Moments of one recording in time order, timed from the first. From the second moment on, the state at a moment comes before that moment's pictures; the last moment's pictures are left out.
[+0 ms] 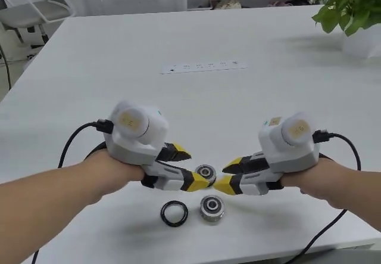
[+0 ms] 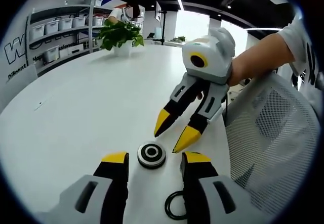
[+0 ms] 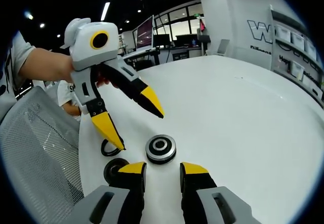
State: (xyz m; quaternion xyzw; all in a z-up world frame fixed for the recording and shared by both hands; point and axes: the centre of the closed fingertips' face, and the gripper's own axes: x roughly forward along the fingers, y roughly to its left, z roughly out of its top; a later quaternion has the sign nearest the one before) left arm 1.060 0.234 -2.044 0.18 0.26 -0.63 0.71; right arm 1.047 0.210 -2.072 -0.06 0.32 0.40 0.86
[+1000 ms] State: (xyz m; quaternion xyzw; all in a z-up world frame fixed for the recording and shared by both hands) left arm 1.061 0.221 -2.062 0.20 0.26 -0.63 0.71; right arm 1.045 0.209 -2.077 -0.06 0.32 0.40 0.86
